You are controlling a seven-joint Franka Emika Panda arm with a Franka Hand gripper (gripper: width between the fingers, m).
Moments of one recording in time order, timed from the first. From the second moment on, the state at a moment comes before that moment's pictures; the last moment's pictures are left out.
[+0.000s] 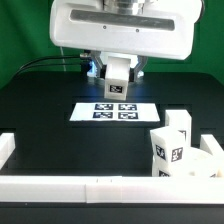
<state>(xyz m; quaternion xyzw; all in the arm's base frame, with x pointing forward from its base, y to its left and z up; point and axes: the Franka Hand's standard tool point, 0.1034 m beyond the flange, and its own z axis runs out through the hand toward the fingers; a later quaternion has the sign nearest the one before) 0.579 -0.014 0.151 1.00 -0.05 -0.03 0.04</state>
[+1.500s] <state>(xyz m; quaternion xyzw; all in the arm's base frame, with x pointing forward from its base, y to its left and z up) 0.642 0.099 0.178 0.97 -0.07 0.24 -0.02</state>
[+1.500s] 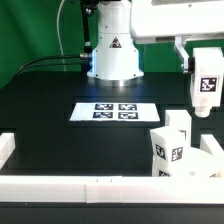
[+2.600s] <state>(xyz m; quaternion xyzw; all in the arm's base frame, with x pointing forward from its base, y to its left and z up) 0.631 0.110 0.110 0.95 -0.03 0.33 -0.01</state>
